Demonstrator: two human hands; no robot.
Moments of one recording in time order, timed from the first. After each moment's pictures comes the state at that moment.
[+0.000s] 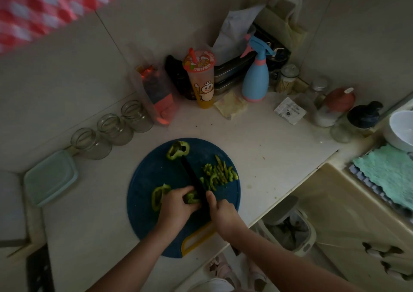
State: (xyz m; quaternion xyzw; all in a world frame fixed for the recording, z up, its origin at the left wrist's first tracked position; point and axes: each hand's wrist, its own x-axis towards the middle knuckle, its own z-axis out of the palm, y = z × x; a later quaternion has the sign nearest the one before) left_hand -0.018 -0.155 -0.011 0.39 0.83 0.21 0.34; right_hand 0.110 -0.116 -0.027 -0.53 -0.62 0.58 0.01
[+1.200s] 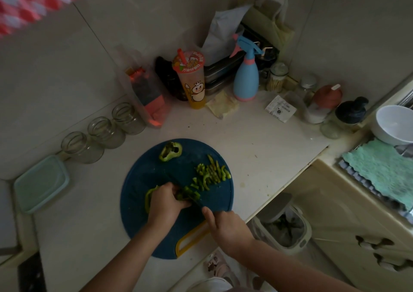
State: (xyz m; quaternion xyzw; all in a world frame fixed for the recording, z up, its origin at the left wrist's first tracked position) left_hand -0.022 -0.146 -0.007 0.37 0.87 0.16 0.28; right_hand 0.142 -0.133 -0.028 -0.47 -0.75 0.47 -0.02
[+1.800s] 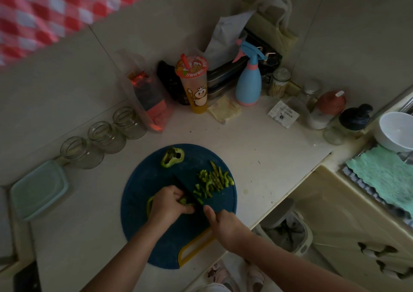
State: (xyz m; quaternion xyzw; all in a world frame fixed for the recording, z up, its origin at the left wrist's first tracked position) left_hand -0.043 -0.135 -0.017 0.36 0.84 0.13 0.37; right_hand 0.125 -0.113 -0.021 -0.48 -0.69 0.54 -0.05
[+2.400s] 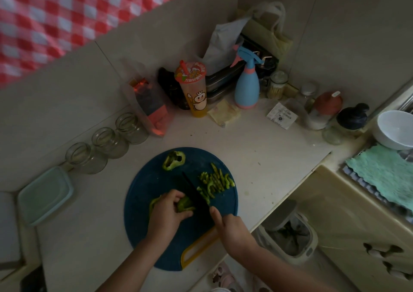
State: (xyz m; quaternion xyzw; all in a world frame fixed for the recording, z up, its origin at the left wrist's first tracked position) left_hand -0.040 -0.160 -0.024 0.44 0.83 0.21 0.28; right_hand 0.133 -0.125 -0.024 -0.52 -0.67 0.53 0.00
